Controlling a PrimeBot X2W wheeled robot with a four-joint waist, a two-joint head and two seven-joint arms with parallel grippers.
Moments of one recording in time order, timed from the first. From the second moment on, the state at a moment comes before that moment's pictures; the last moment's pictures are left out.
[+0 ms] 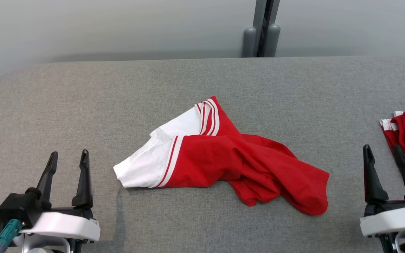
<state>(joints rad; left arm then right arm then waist) -0.03 0.31 -0.20 0.02 -0.49 0.17 -0.21 0.00 -0.12 -0.05 0.02 0.28 0.13 -0.15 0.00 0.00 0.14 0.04</state>
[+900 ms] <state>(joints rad) 0.00 0.32 -0.23 0.01 -0.49 0.19 -0.21 0.06 -0.05 -0.02 -0.06 0.25 0.13 -0.07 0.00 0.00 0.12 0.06</state>
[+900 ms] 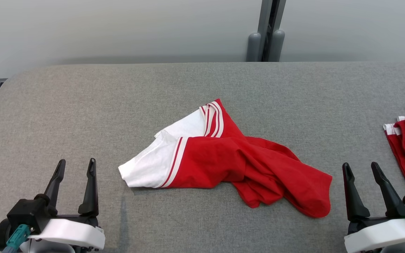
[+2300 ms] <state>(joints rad) -0.13 0.29 -0.26 0.06 -0.49 0.14 -0.25 -0.38 -0.35 0.14 0.19 0.29 0.13 -0.06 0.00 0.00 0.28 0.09</state>
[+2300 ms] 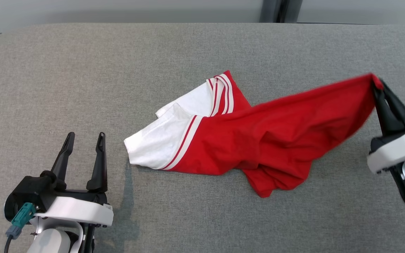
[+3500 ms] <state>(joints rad) -0.08 0.31 -0.26 0.05 -0.50 0.17 -0.24 0.09 -0.18 0.01 0.01 0.17 0.13 -0.26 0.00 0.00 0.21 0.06</state>
